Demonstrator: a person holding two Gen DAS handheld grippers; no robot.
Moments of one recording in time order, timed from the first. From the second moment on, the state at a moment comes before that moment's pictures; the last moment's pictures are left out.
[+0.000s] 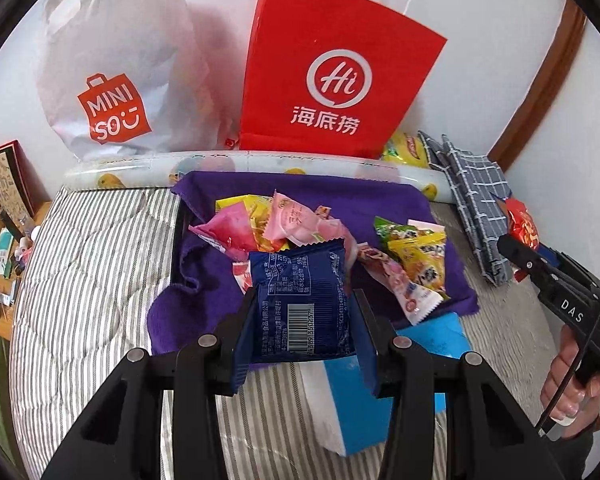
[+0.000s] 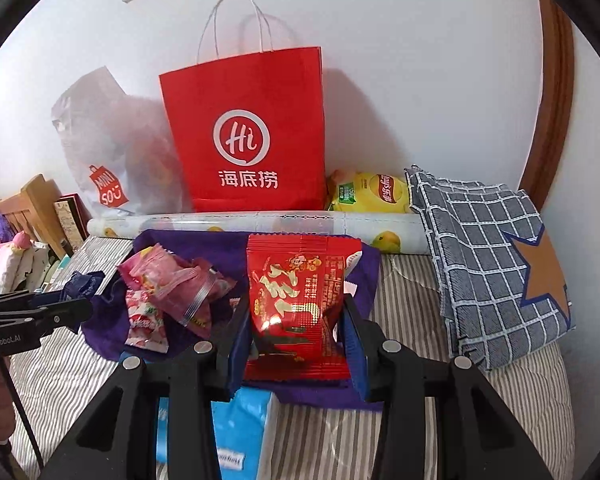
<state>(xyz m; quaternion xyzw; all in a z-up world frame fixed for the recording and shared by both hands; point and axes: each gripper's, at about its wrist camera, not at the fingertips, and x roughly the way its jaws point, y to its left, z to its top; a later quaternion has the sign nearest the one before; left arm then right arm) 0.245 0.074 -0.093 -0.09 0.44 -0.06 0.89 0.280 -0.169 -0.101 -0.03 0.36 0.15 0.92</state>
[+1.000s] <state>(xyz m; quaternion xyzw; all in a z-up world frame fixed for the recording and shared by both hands) 0.313 0.084 -0.144 -0.10 0.47 -0.06 0.87 0.365 -0.121 -0.155 -0.05 0.43 0.16 0.89</state>
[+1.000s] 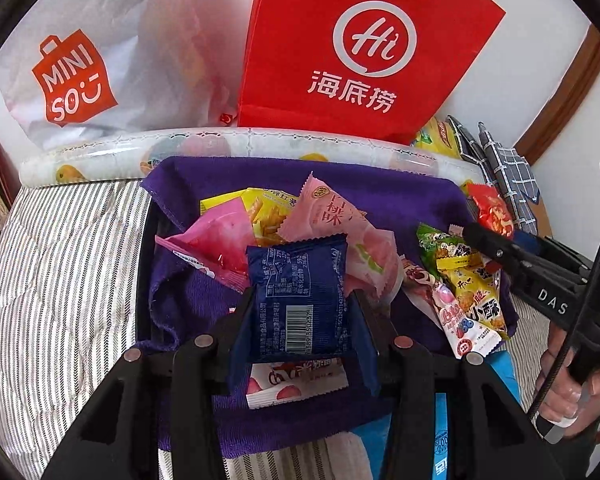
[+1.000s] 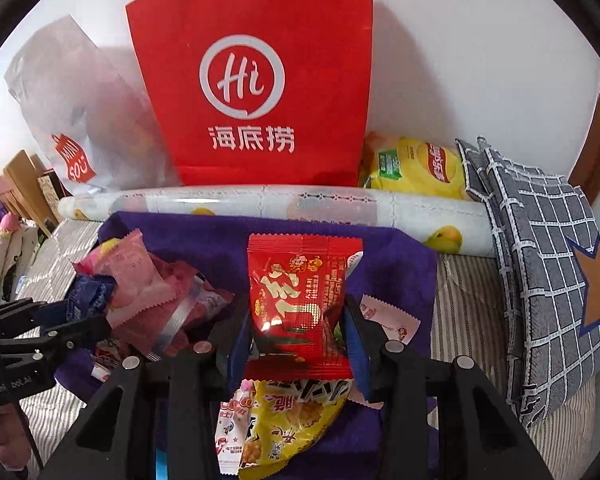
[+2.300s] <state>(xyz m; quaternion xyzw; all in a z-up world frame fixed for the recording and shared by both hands) 0.087 0.021 -0.034 -0.04 0.37 -0.01 0.93 0.120 -0.193 -0.042 0.00 0.37 0.08 0.93</state>
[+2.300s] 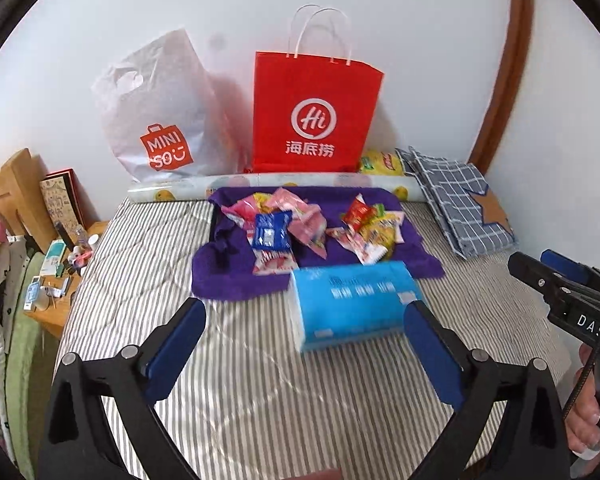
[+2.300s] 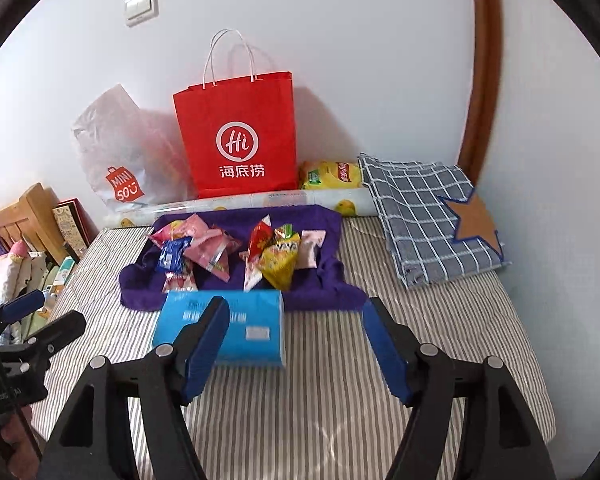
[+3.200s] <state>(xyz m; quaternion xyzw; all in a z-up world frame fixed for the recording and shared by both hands) 0.000 -0.010 -0.014 -0.03 0.32 -0.01 0.95 0.019 -0.227 -0.015 0.00 0.30 0.04 0.95</state>
